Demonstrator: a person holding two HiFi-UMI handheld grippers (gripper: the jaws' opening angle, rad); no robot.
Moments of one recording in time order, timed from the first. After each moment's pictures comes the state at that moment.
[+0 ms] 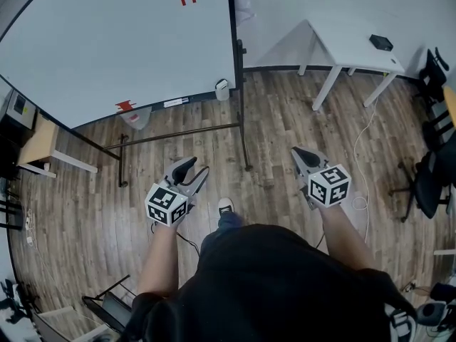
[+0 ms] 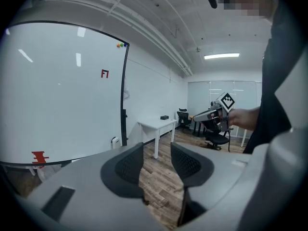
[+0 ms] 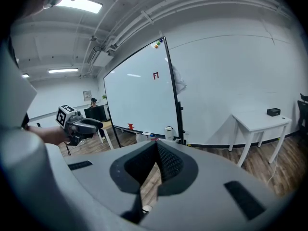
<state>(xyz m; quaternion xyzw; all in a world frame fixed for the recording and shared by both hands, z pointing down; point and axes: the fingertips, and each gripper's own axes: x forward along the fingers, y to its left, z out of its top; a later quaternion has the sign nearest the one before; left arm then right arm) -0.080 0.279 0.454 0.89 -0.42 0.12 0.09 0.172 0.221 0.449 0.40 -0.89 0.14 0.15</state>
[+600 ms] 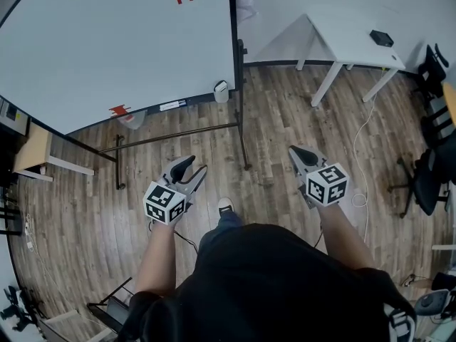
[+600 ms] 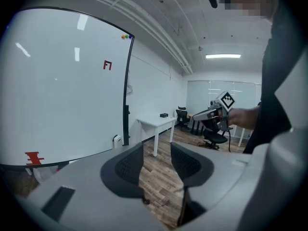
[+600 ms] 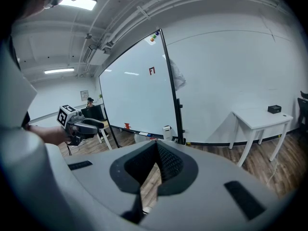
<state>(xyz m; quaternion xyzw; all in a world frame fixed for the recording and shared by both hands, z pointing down) -0.102 0.225 0.471 0.90 -0.40 0.13 0.11 0.147 0.175 0.464 0.41 -0.89 0.16 0.15</state>
